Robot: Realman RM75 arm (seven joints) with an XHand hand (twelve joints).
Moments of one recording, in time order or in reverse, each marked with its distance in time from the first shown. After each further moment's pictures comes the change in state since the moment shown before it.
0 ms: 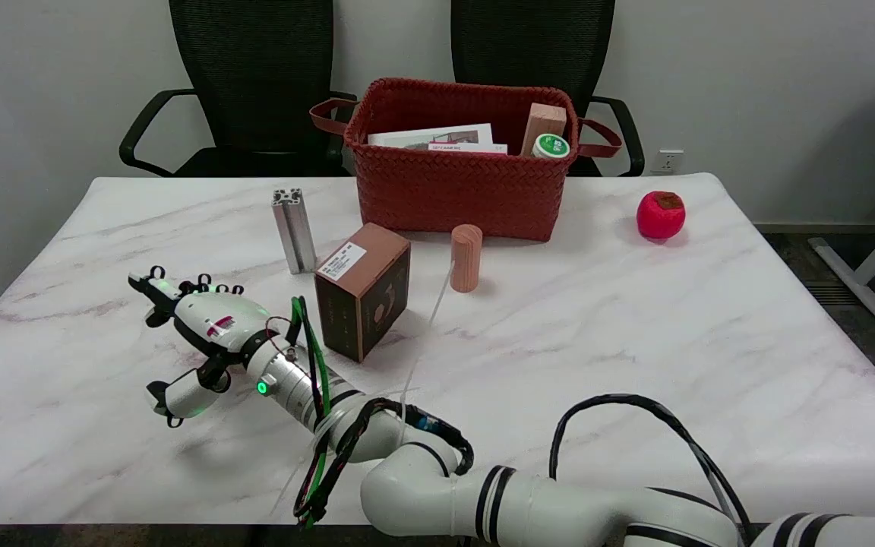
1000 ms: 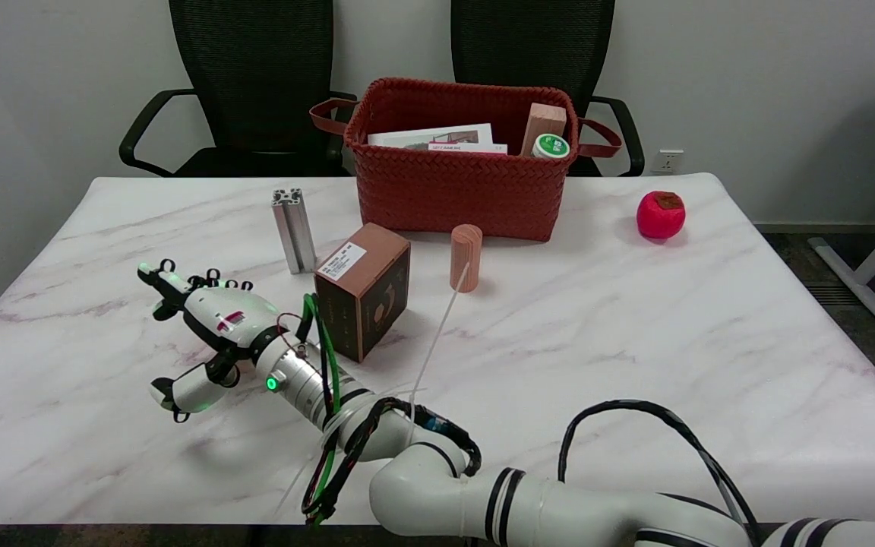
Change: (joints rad) arm -0.024 0.023 0.016 0.051 0.003 -0.003 0.006
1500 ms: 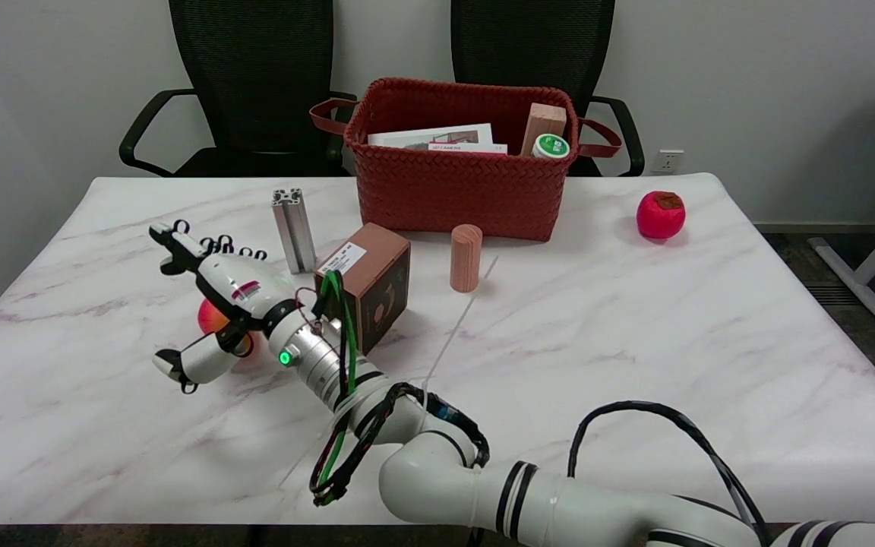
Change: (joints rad) arm -0.019 0.030 0.043 0.093 0.001 0.028 0.000
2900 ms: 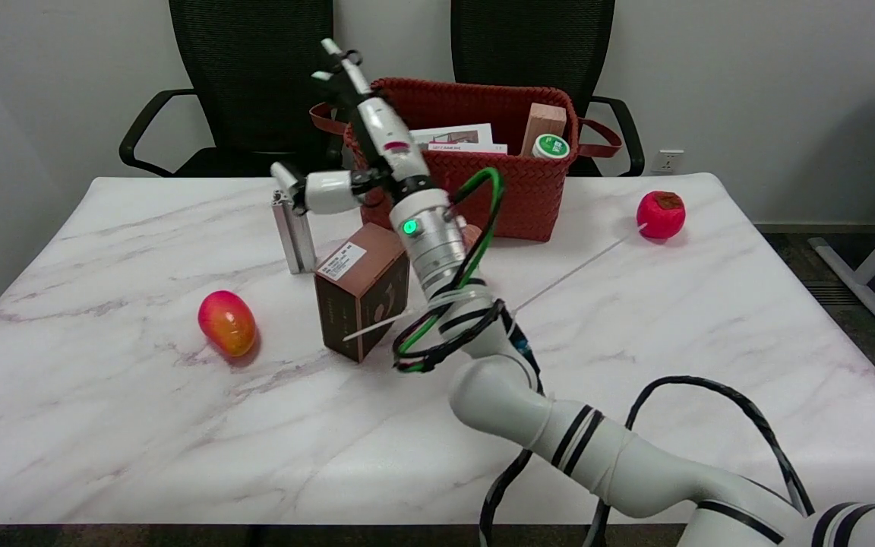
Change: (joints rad) arm 0.000 0.159 0.206 0.255 0.161 0.168 0.001
